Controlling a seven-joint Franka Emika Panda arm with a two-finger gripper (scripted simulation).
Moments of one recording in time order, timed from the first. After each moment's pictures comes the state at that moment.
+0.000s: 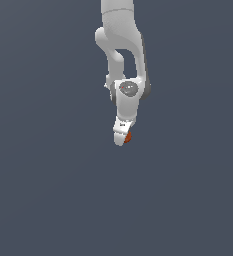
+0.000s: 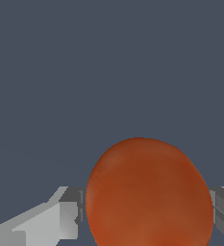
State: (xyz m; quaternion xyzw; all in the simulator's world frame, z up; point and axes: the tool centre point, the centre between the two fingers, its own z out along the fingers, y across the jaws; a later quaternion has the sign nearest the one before) arm -0.098 0.046 0.048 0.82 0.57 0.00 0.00
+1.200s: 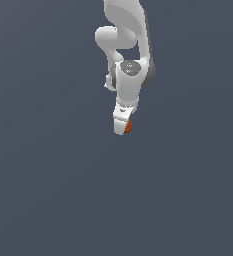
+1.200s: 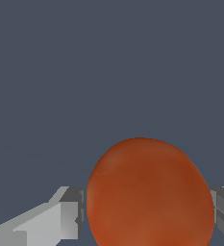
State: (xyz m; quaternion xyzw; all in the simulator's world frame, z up) arm -0.109 0.046 0.119 0.82 0.57 0.00 0.00
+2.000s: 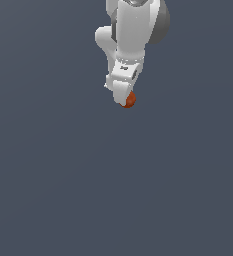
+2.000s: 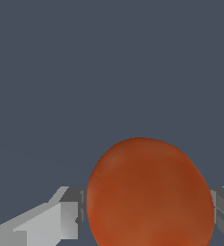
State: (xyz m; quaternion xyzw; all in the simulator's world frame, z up) arm -0.127 0.045 0.274 0.82 0.57 0.00 0.00
